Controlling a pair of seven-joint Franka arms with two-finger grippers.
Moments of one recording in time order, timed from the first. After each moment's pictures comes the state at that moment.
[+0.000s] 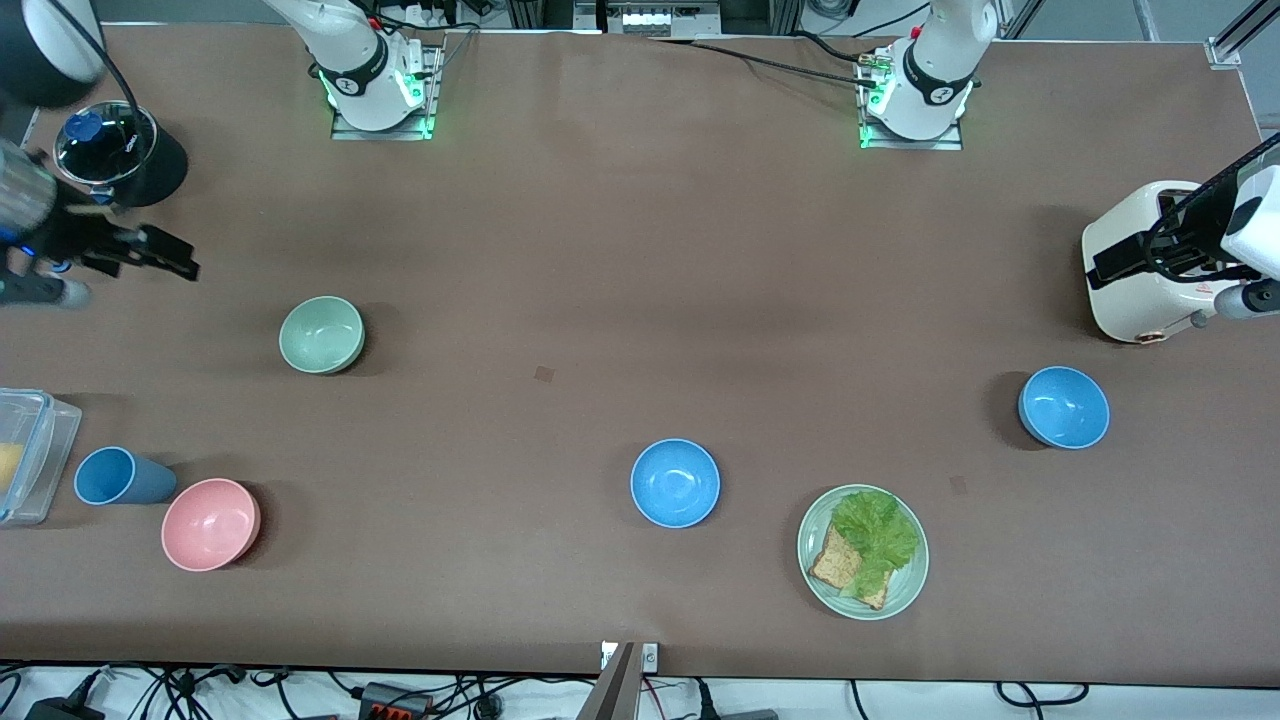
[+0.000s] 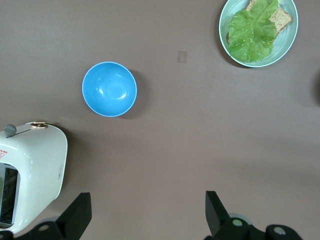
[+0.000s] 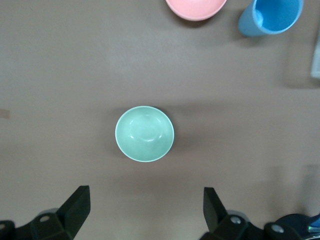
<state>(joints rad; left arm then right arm) 0.25 0.02 -0.19 -1.68 -0.02 1.64 -0.14 -0.01 0.07 -0.04 -1.79 -0.01 1.73 -0.01</state>
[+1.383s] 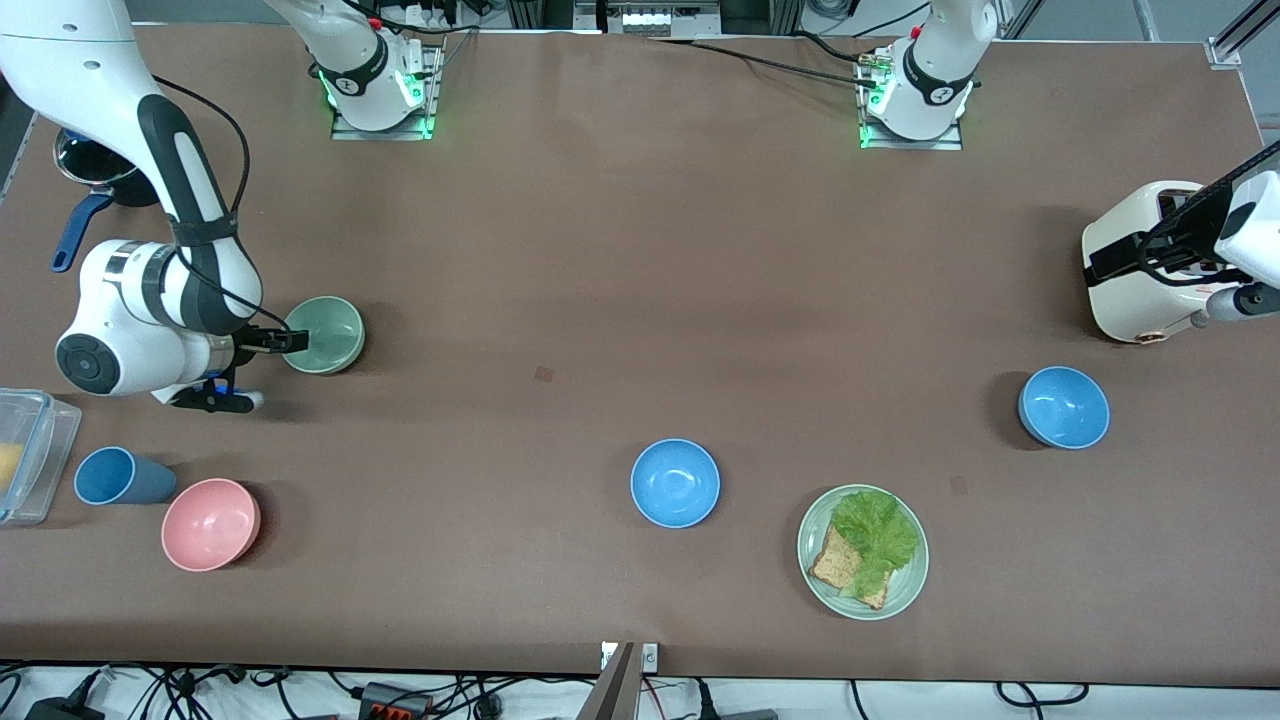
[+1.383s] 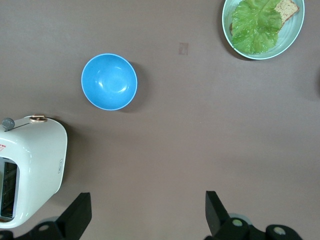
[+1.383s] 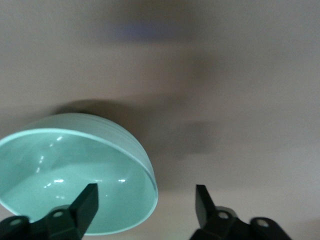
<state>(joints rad) 0.25 0.03 -0.19 -1.68 -0.02 1.61 -0.14 -0.05 0.52 -0.06 -1.86 -0.01 1.93 -0.01</state>
